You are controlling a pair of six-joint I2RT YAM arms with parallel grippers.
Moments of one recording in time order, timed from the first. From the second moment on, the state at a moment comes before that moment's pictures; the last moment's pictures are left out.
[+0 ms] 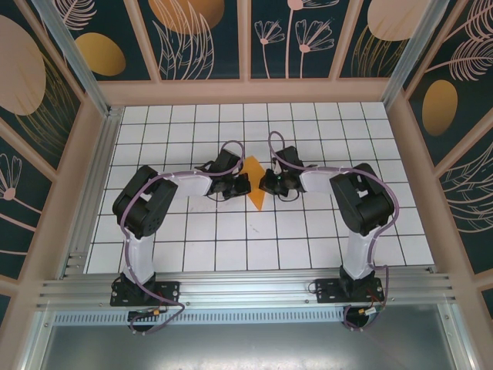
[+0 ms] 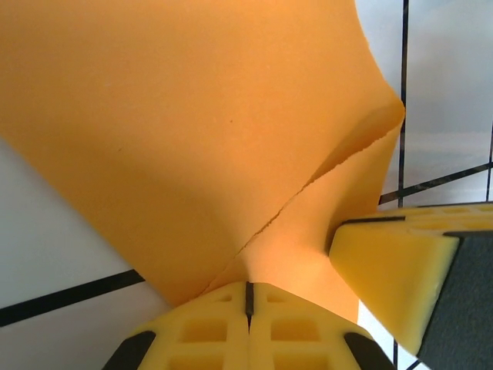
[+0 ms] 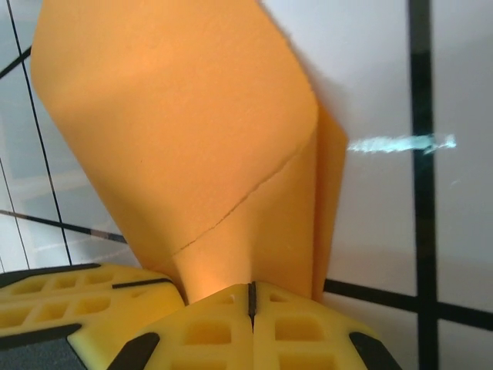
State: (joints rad) left arm -0.61 1.99 1.13 -0.10 0.31 -0.75; right arm 0.49 1.90 1.01 -0.07 -0.39 0.78
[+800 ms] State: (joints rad) left arm -0.61 2.00 1.15 -0.11 0.31 -0.69; right arm 0.41 2.00 1.14 -0.04 -0.34 0.82
